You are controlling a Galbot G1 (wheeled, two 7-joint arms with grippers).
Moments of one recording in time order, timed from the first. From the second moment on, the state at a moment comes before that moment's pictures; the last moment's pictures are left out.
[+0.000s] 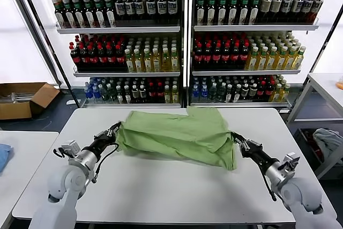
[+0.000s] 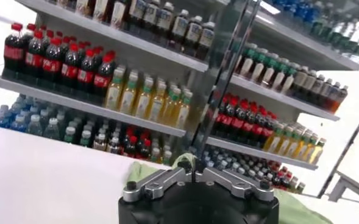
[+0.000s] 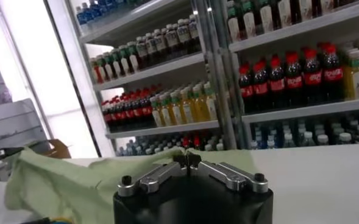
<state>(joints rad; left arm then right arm) 1.01 -1.21 -0.54 -1.69 -0.70 0.47 0.12 -1.07 1.04 0.49 1.67 0.68 -0.28 -0.35</state>
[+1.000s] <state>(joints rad) 1.14 -1.20 -0.54 -1.66 -0.51 0.50 0.13 -1.33 1.02 0.52 1.83 0.51 -0.33 -0.26</state>
